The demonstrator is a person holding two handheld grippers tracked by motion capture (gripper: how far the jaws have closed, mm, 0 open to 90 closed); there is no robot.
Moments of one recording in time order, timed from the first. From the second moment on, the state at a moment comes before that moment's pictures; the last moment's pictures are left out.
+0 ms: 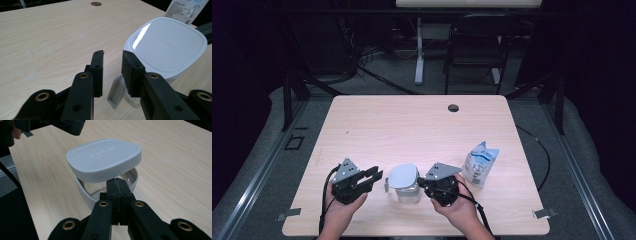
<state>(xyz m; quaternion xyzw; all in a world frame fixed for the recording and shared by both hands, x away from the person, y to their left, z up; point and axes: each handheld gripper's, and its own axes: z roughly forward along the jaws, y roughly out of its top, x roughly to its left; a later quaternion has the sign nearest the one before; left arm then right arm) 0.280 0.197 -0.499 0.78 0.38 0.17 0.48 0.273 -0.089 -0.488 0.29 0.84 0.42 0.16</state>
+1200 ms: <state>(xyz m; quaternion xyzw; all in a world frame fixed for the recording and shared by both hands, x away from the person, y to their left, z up) 0.273 0.188 -0.500 0.79 0.36 0.16 0.47 0.276 -0.074 -0.469 0.28 0.84 0.43 0.16</state>
